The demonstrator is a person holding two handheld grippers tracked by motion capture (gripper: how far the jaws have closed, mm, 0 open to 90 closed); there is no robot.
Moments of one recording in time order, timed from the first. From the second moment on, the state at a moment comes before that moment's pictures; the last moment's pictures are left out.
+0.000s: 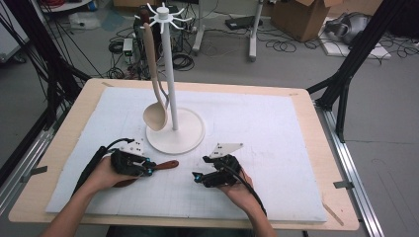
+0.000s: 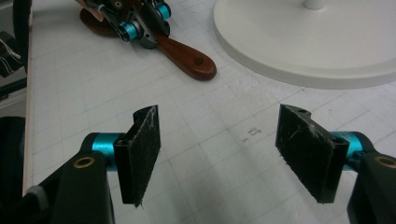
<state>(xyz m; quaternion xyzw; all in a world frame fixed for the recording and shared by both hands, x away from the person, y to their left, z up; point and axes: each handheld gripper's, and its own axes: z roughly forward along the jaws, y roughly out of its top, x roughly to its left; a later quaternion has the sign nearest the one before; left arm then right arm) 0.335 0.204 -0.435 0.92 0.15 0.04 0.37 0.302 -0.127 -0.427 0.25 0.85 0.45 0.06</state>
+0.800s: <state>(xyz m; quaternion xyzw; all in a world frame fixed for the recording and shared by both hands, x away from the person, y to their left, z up) 0.327 0.209 -0.422 0.91 0.15 0.04 0.40 0.310 -0.088 -0.431 0.27 0.85 0.46 0.03</state>
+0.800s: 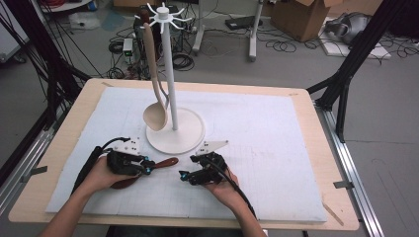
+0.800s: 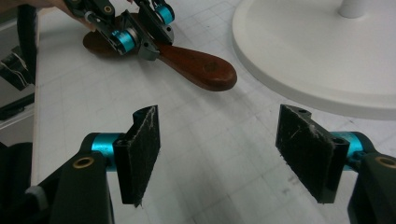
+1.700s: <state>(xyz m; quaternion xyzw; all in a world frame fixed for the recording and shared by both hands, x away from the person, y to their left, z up) 0.322 0.205 -0.421 0.90 0.14 0.01 0.41 0.325 -0.063 -0.427 0.27 0.83 0.49 -0.06</state>
